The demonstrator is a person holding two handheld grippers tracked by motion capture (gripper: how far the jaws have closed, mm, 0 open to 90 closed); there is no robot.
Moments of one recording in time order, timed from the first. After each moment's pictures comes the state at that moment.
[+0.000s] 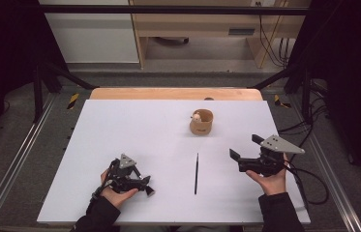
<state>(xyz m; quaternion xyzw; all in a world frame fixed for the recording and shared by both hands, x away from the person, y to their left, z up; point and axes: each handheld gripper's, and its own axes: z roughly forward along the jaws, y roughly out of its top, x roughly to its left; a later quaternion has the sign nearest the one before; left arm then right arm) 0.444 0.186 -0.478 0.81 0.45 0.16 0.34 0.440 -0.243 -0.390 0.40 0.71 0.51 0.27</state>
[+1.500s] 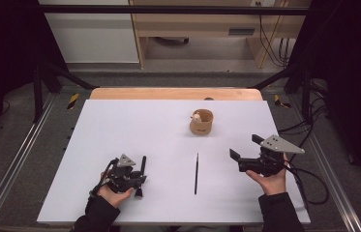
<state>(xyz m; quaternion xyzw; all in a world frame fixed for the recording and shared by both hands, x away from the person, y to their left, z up) 0.443 0.191 -0.469 0.83 0.42 0.10 0.34 0.440 -0.243 -0.390 0.40 0.71 0.51 0.27</state>
